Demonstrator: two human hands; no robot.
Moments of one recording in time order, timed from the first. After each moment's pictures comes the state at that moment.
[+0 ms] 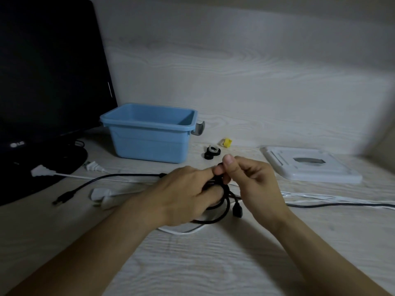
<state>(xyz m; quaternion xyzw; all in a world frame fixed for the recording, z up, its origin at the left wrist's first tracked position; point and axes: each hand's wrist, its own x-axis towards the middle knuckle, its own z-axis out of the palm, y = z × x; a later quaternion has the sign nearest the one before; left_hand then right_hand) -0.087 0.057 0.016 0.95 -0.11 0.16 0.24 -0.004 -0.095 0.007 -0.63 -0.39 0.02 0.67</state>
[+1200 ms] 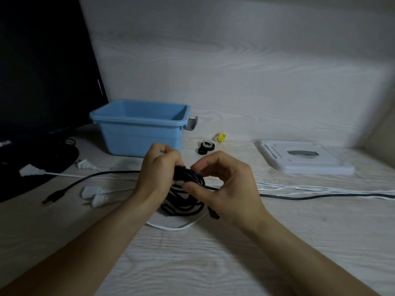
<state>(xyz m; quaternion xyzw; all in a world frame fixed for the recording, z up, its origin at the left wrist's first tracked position) -0.066 0.059 0.006 0.68 0.19 0.32 0.63 -0.021 -0.085 -0.004 -0.66 -0.44 -0.04 0.60</state>
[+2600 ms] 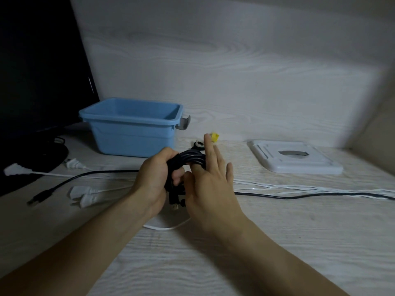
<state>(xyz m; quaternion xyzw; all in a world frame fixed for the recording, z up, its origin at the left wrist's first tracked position) -0.062 0.041 0.006 0.58 0.16 0.19 0.78 -0.034 -0.071 -0.010 -0.88 -0.38 -0.11 0.28</state>
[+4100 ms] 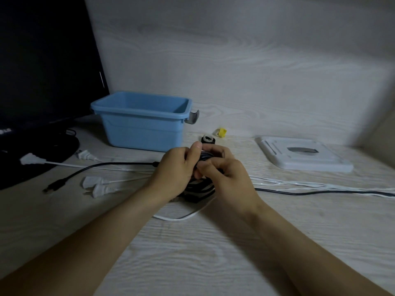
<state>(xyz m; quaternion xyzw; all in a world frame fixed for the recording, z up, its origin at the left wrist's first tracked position) -0.058 0.050 -0.005 0.85 0.06 0.31 0.41 -0.015 -0.082 -0.005 -0.71 -0.38 0.06 0.59</state>
